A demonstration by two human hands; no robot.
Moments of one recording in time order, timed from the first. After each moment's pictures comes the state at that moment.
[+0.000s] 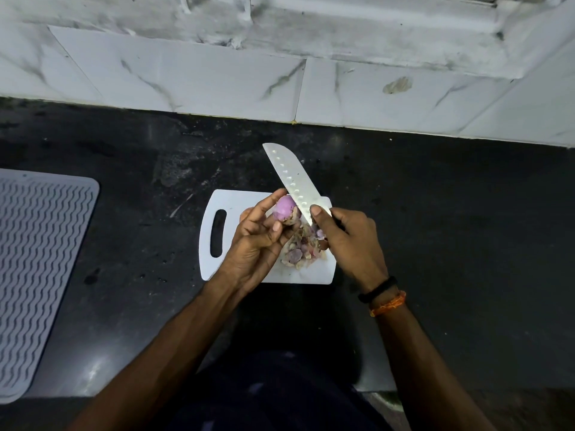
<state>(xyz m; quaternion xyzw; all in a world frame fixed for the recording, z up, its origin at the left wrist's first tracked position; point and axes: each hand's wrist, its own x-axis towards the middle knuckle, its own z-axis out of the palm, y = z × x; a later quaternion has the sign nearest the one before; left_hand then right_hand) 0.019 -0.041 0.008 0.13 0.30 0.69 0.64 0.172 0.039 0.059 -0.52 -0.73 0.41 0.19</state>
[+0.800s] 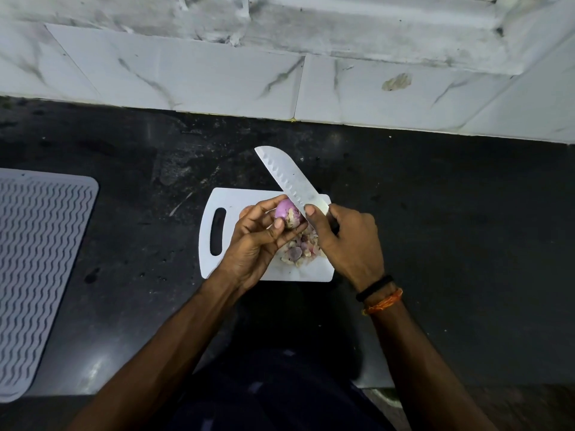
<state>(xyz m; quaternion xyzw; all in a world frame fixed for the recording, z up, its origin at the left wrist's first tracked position) 0.017 -0.042 0.011 0.13 0.34 0.69 0.63 0.170 0.037 0.053 -0.49 -0.80 0.27 0.19</state>
